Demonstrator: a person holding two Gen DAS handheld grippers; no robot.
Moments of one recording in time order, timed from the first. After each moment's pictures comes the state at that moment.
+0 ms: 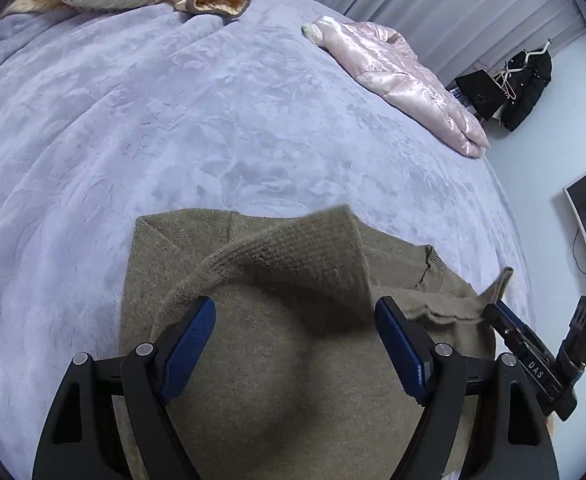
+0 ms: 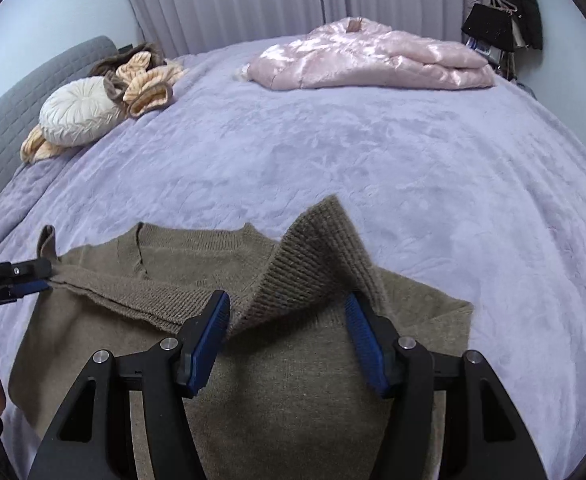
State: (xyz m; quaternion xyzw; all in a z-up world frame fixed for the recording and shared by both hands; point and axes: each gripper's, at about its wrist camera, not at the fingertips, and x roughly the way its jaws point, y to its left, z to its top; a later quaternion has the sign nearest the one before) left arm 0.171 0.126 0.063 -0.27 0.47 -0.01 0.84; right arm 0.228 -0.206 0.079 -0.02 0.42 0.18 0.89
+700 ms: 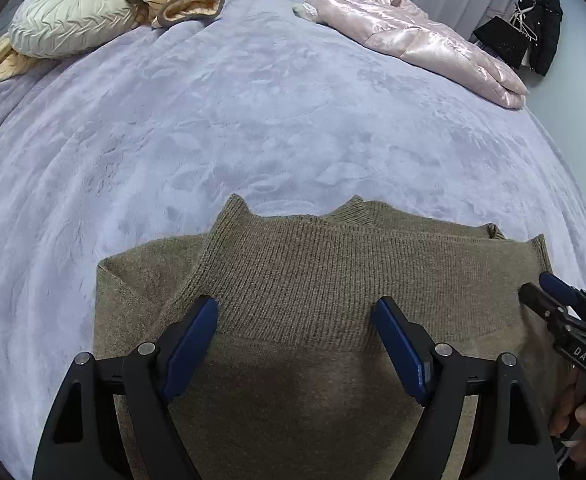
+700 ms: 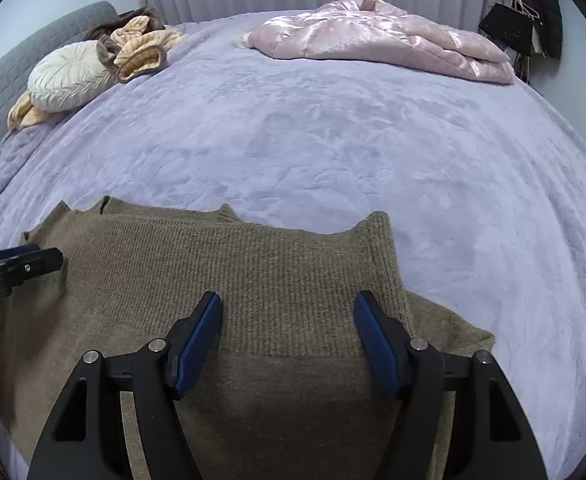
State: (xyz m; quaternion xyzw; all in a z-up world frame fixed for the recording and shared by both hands) left arm 0.222 0.089 0.030 -0.13 0.51 0.06 0.85; right arm 0.265 -0.195 0.041 -0.06 0.46 0.17 0.87
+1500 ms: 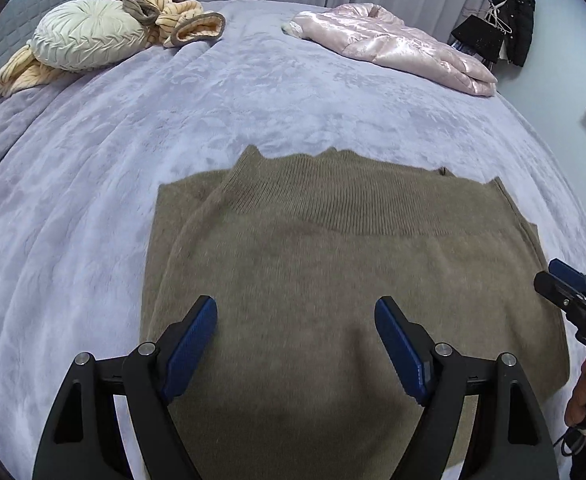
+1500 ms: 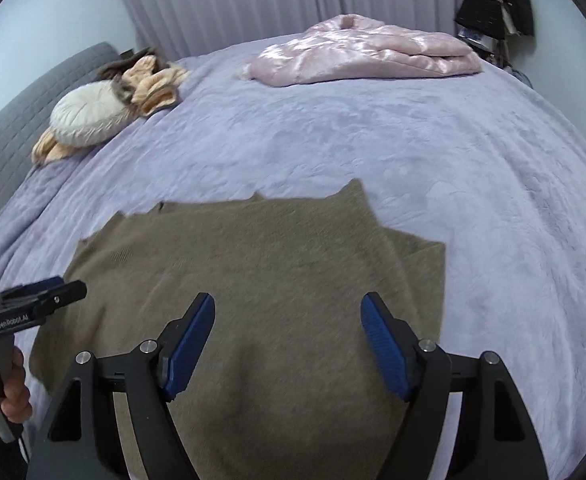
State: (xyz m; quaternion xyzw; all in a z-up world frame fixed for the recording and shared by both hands) left arm 0.110 0.070 0.060 -0.11 0.49 0.05 0.87; right arm 0.179 -0.220 0.084 -0.02 0.44 0.19 0.88
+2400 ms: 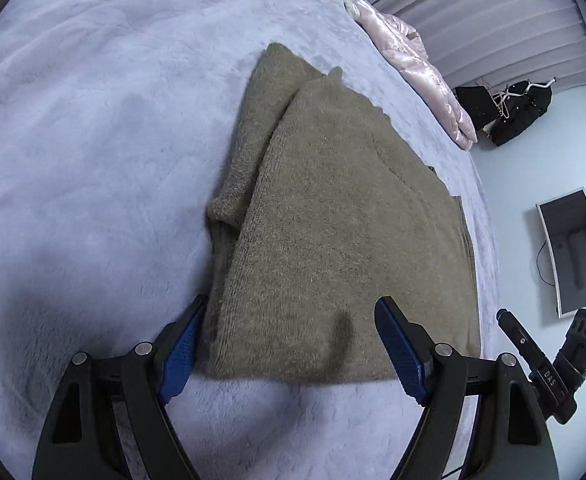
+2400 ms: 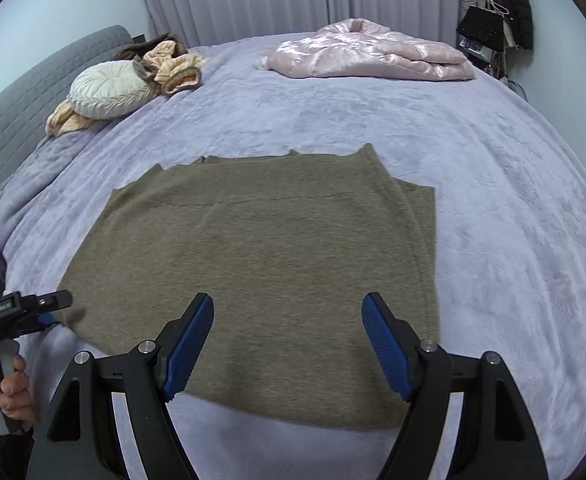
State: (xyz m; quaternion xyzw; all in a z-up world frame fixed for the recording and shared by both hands) left arm 0.025 0.150 -0.006 -0.38 0.49 -0.05 0.79; right arm 0.083 -0.204 0.103 -0.04 0.44 0.18 0.88
